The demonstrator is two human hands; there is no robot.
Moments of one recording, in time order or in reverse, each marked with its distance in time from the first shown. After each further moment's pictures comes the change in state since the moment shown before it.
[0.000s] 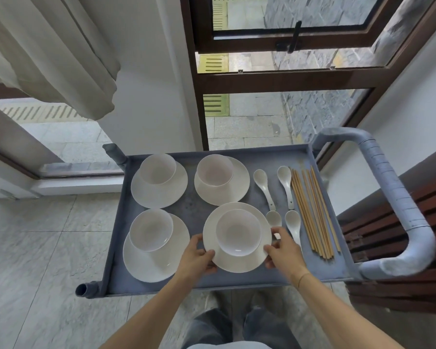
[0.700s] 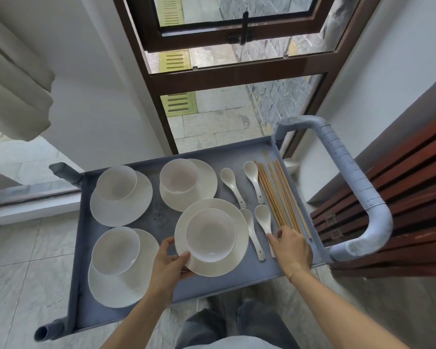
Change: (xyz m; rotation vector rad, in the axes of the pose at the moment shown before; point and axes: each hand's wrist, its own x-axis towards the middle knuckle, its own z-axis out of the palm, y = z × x) left_hand 0.006 0.009 0.005 -0.175 0.007 0.088; right_hand 0.018 0.038 -0.049 -0.579 0.395 0.033
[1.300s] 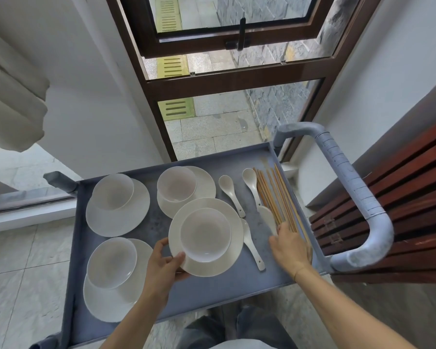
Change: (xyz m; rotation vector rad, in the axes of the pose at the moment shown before) left_hand 0.012 0.015 -0.002 -0.032 0.004 0.053; right_hand 0.024 -0.013 -0.012 -0.052 -0.101 -0.027
